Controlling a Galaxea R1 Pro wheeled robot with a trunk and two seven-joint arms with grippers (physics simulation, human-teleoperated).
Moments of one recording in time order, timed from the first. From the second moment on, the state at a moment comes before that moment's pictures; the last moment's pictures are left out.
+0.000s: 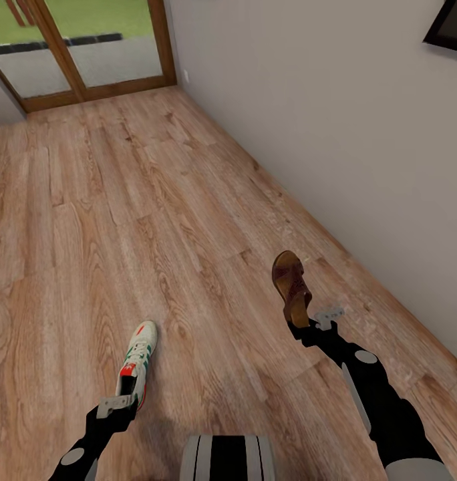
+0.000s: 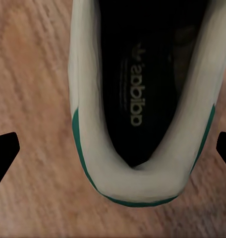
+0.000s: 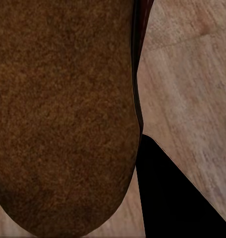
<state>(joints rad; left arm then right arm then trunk) -0.35 0.06 0.32 -0.59 -0.16 -0.18 -0.14 -0.45 -0.07 -0.06 -1.23 0.09 0.30 0.35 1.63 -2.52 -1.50</state>
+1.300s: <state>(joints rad) -0.35 0.05 0.31 -0.59 -0.17 -0.18 -0.14 -0.45 -0.07 -0.06 -1.22 0.09 0.30 0.35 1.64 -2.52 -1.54</state>
